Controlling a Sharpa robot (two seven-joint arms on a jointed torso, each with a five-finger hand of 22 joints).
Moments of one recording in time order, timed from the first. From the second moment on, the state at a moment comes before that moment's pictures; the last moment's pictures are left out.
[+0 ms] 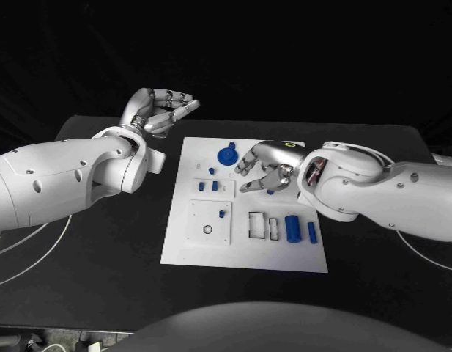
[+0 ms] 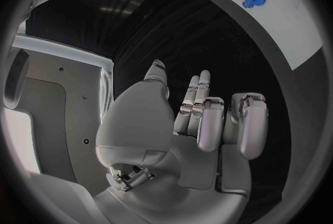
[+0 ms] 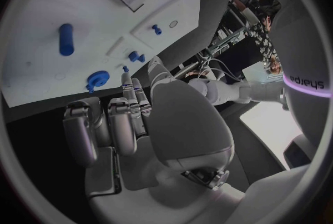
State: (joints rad) left arm 1.33 -0.75 -0.23 1.37 -0.30 -0.61 0.48; left_hand 1.28 -0.07 -0.09 0.29 0.15 0.91 0.17 0.10 0.08 1.05 0.12 0.08 0.06 1.46 0.06 1.53 1.31 0.01 1.47 0.16 1.55 1.31; right arm 1.31 -0.80 -0.21 1.69 -1.34 -0.29 -0.14; right_hand 1.47 -0.04 0.07 0.23 0.05 0.91 0.19 0.07 0.07 0.97 0.13 0.07 0.06 1.46 0.06 1.57 1.31 0.01 1.46 0.16 1.57 1.31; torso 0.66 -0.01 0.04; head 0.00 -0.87
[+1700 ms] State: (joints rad) left arm 1.32 -0.75 -0.23 1.37 -0.30 -0.61 0.49; left_hand 1.28 -0.07 -0.09 0.29 0.15 0.91 0.17 0.10 0.08 1.05 0.12 0.07 0.06 1.46 0.06 1.53 1.31 0.01 1.47 0.16 1.55 1.31; right arm 1.31 -0.85 -0.21 1.66 -1.45 -0.11 -0.30; right_hand 1.51 0.00 0.06 0.20 0.05 0.96 0.15 0.08 0.08 1.04 0.10 0.10 0.07 1.46 0.03 1.57 1.31 0.01 1.47 0.15 1.57 1.31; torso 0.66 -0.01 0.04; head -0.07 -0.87
